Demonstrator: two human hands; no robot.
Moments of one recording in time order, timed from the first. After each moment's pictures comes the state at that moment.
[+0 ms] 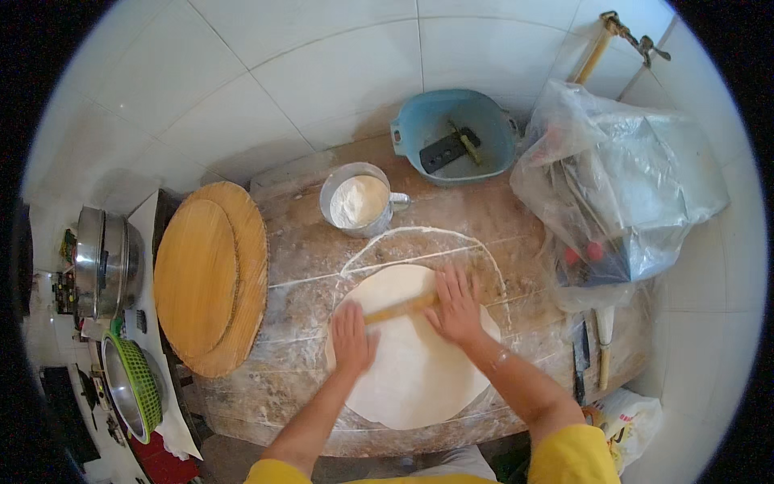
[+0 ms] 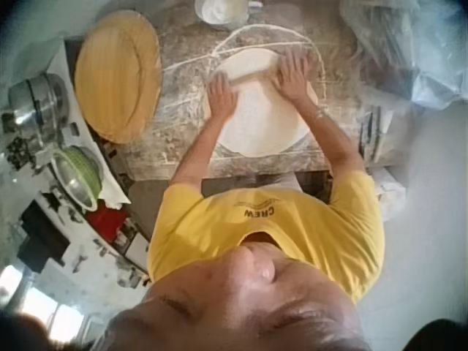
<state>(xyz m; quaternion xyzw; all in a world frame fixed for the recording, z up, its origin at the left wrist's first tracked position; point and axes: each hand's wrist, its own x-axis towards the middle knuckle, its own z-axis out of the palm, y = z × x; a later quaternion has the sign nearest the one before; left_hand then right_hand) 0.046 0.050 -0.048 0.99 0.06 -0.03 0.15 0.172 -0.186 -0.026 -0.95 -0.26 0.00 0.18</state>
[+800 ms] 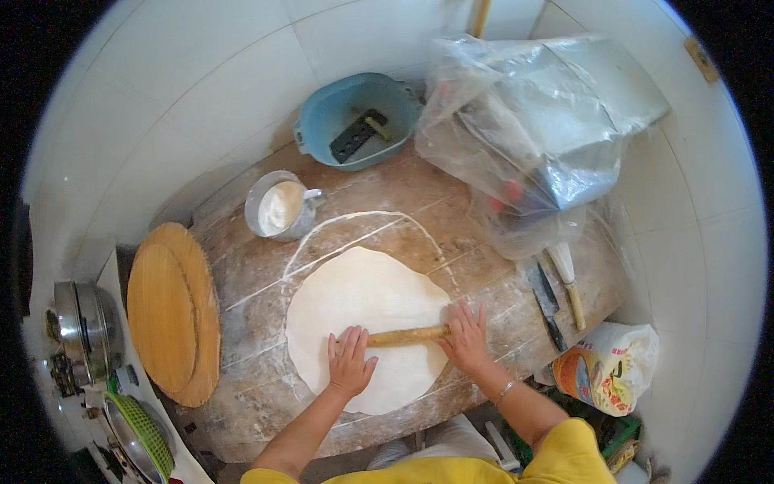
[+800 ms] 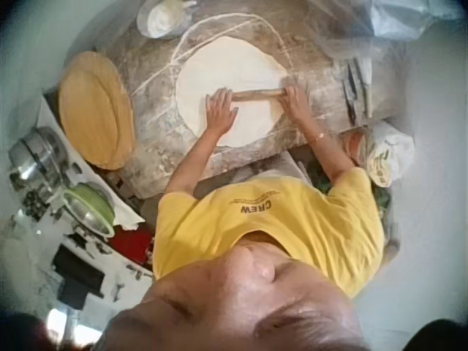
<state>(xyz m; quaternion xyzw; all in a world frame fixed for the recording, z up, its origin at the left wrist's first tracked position) 0.005 -0.014 -0.025 0.97 -0.14 -0.09 0.18 0.047 -0.314 -0.024 -0.96 -0.16 0.09 0.19</state>
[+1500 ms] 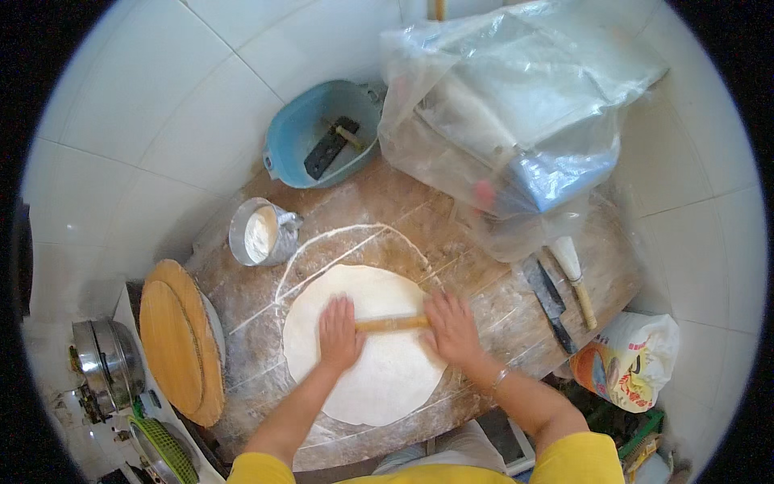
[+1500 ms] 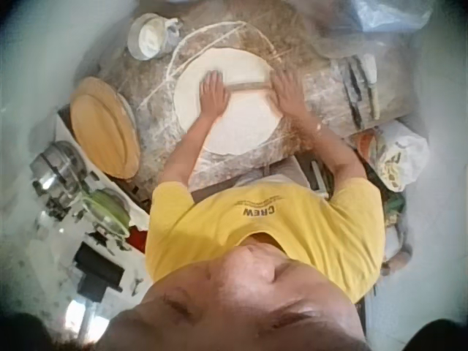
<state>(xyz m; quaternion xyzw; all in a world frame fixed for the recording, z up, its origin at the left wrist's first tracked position) 0.090 -0.019 -0.040 0.98 -0.19 -0.04 0.11 0.088 -0.311 -0.031 -0.96 -0.18 0.07 0.23</state>
